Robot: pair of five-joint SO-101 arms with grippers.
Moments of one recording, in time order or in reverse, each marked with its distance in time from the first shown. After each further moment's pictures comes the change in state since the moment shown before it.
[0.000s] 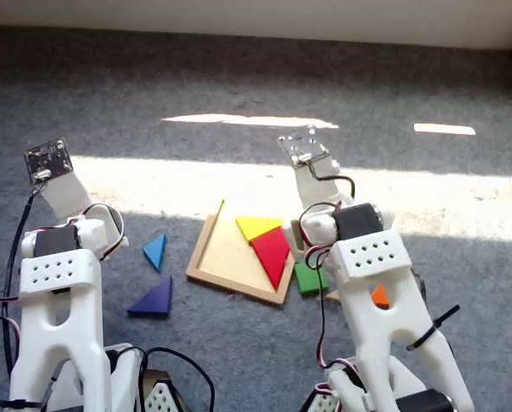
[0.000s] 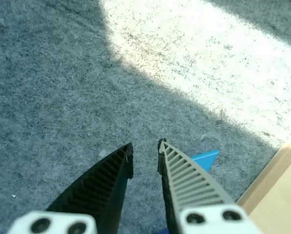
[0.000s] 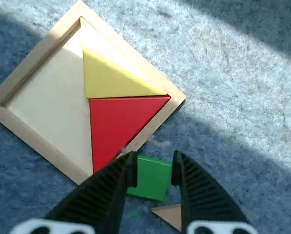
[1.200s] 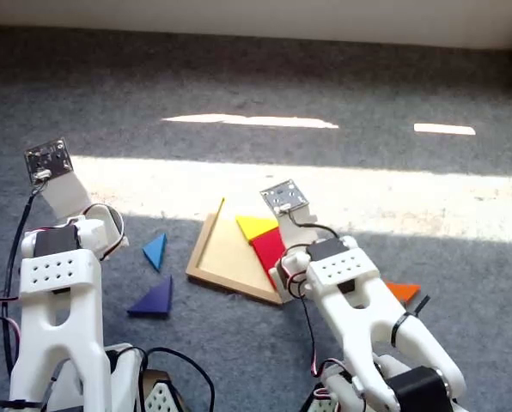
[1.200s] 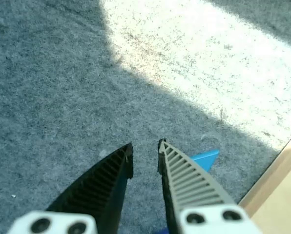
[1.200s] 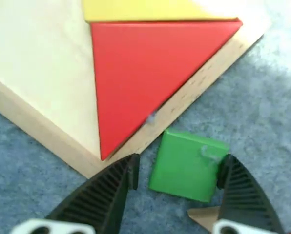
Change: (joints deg) left arm 0.0 0.0 0.0 0.0 0.0; right arm -4.6 10.6 21.5 -18.9 -2.9
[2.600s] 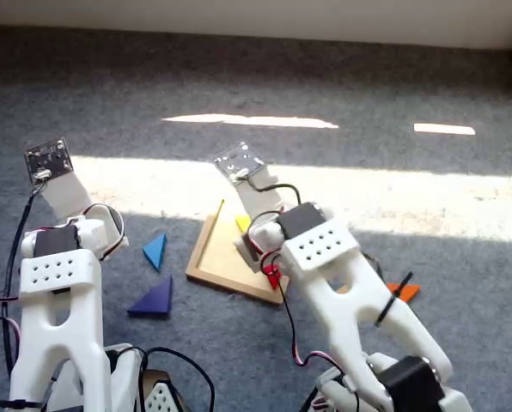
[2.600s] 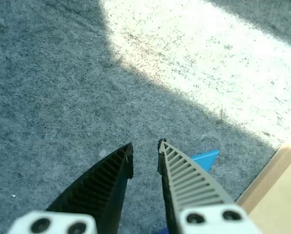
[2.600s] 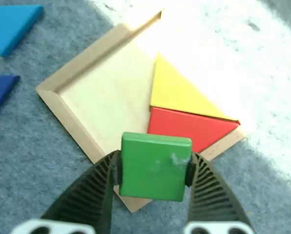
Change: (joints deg) left arm 0.0 0.0 0.0 0.0 0.0; right arm -10.9 2.2 -25.8 13.5 3.3
